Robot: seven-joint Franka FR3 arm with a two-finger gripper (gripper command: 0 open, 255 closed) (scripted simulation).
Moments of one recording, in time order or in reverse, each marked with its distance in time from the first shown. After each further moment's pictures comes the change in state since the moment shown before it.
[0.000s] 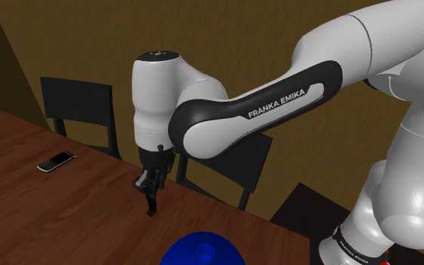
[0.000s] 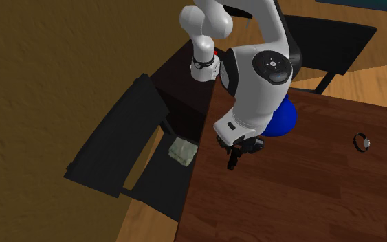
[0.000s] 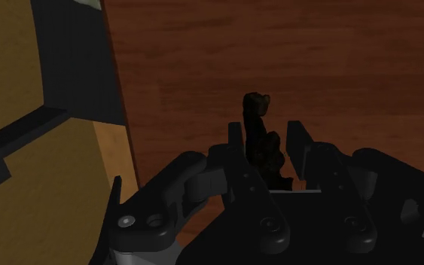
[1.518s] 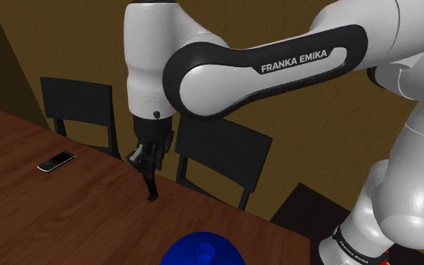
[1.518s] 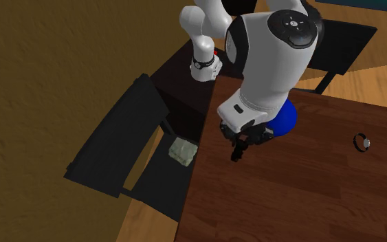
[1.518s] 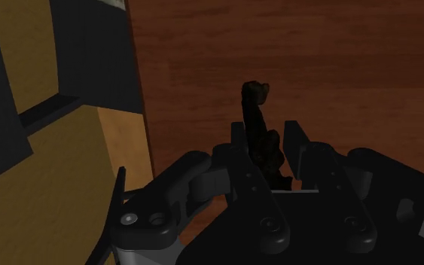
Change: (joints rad) arm -0.002 -0.035 0.005 0.146 0.027 -0.175 -0.021
